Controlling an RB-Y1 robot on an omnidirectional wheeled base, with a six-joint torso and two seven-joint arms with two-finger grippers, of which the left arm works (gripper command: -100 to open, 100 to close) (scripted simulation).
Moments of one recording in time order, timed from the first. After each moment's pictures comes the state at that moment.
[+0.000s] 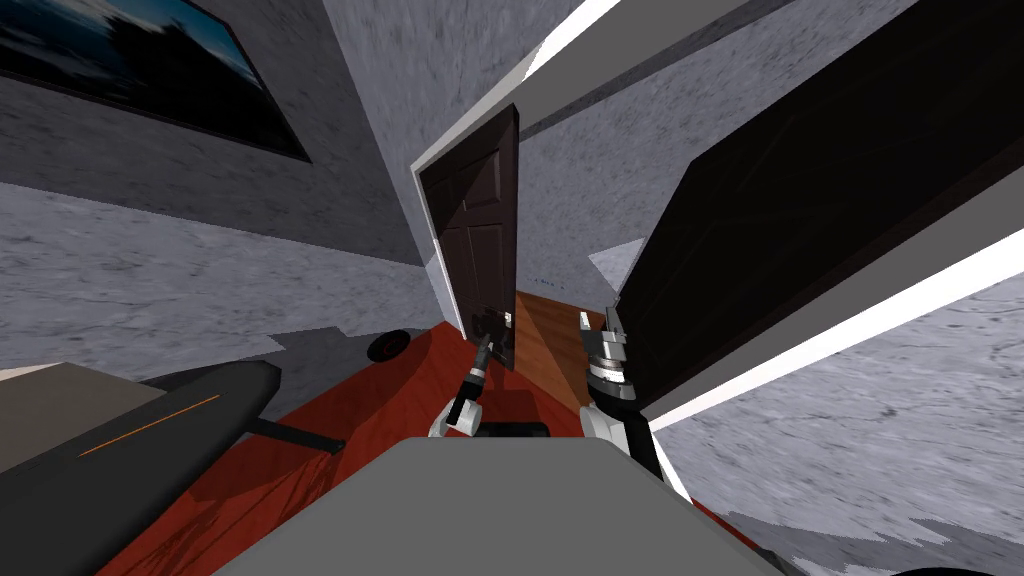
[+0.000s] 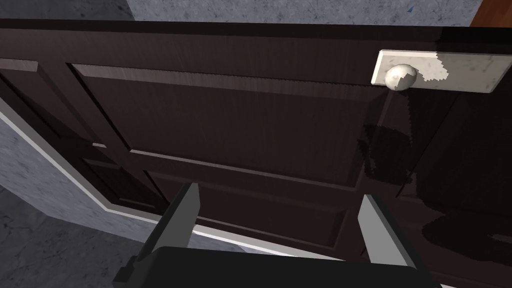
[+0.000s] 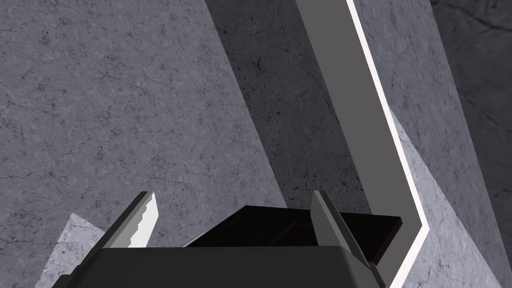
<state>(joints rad) 0.10 0.09 -0.35 -1.25 0.20 -0.66 -0.15</state>
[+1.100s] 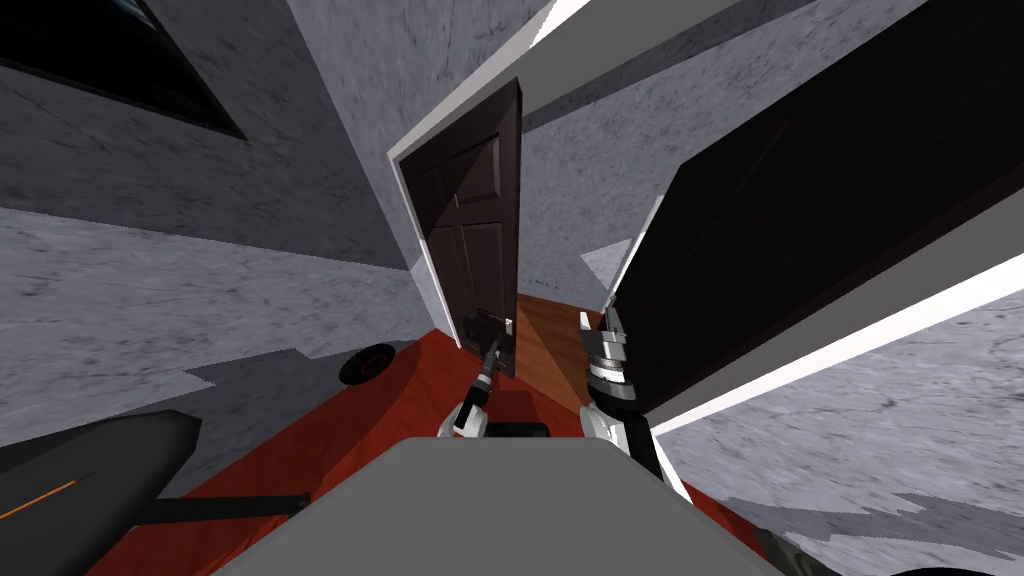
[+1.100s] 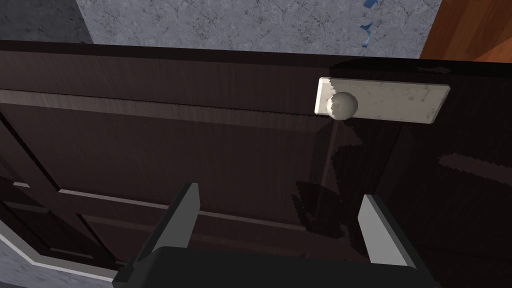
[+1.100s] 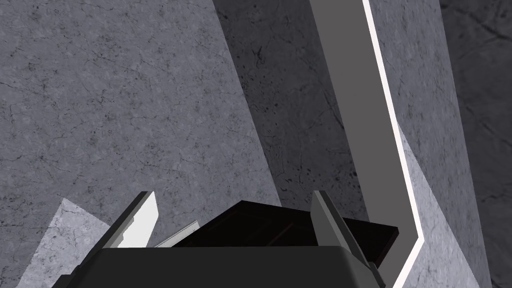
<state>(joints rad) 0.02 0.07 -0.43 -1.03 0.23 -0.71 -0.15</state>
